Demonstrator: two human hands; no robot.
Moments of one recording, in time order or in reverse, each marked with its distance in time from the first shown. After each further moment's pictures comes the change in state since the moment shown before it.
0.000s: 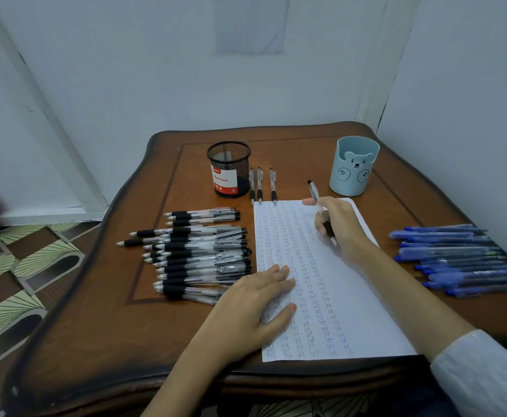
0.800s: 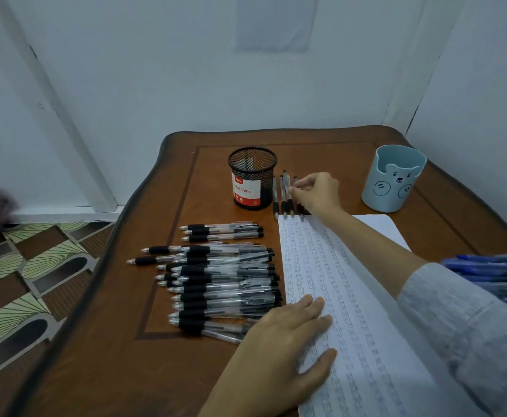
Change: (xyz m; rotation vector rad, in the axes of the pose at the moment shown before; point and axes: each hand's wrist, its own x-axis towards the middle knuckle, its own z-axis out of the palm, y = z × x) left_hand 0.003 -0.008 0.008 -0.036 0.092 0.055; right_hand 0.106 -0.021 0.078 -0.462 0.130 -0.200
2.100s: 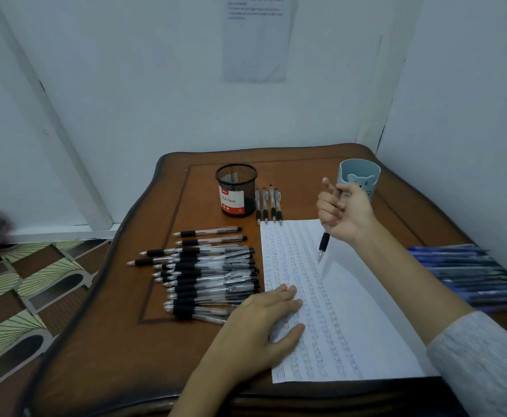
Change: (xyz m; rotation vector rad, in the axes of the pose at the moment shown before) left_hand -0.001 0.009 -0.008 0.031 -0.080 -0.036; right_hand -0.071 -0.008 -0.101 1.413 -0.308 0.436
